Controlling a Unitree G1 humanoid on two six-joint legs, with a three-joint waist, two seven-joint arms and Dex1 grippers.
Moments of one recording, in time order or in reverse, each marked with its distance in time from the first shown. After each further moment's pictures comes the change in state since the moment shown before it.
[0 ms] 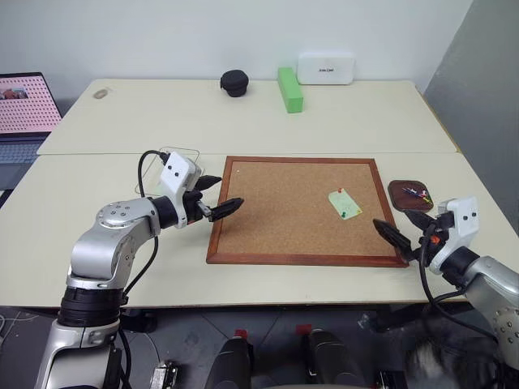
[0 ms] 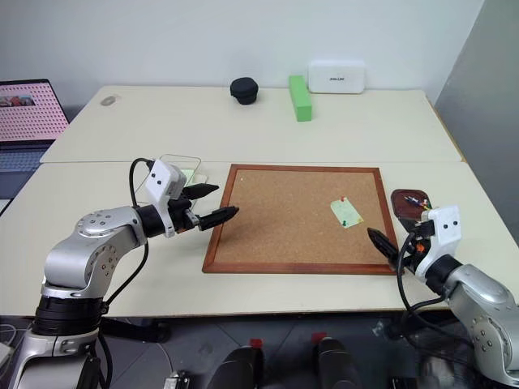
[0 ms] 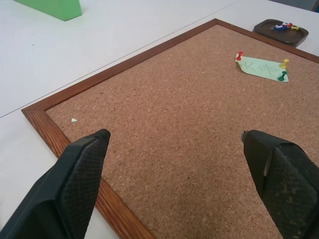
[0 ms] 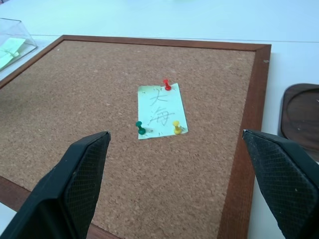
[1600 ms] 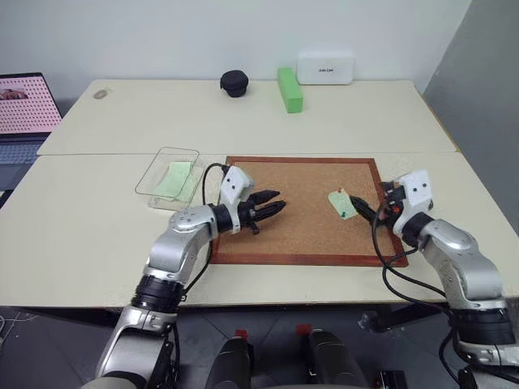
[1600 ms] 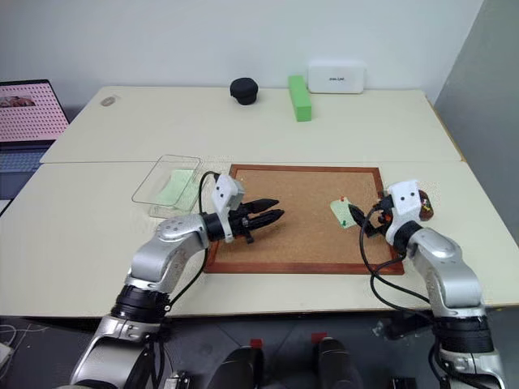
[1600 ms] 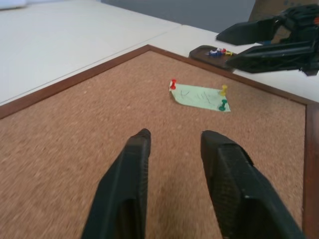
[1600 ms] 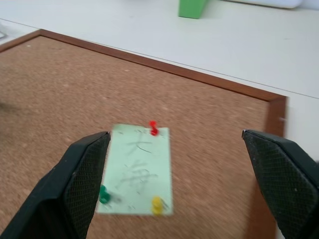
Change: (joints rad) left arm -0.105 -0.308 -0.212 0.284 0.108 -0.320 -0.046; right arm -0.366 0.062 0.291 0.470 -0.317 -0.311 0.055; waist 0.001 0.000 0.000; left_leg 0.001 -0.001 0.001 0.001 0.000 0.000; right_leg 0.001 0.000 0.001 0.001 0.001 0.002
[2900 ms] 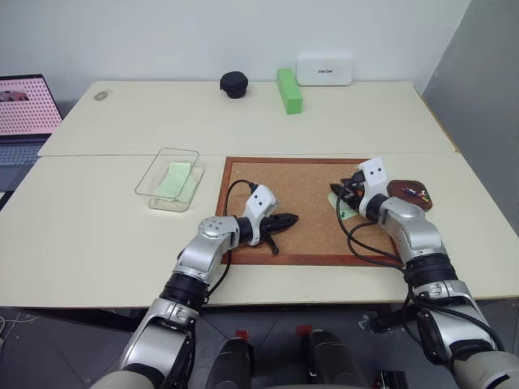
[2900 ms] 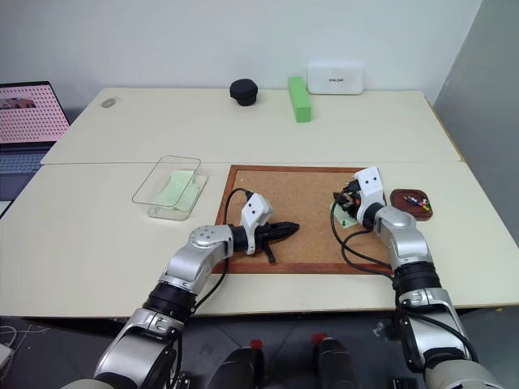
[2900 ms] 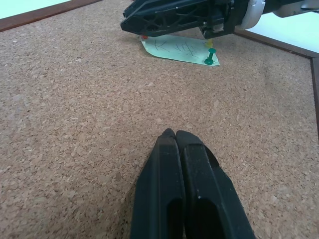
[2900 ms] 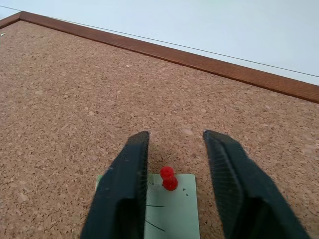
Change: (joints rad) left arm -0.025 -0.080 -0.070 0.197 0.128 -0.060 -0.036; right arm -0.340 0.132 0.074 0.600 -0.150 -0.192 0.055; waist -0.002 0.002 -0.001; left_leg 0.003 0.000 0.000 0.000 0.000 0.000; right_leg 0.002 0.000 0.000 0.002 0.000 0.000
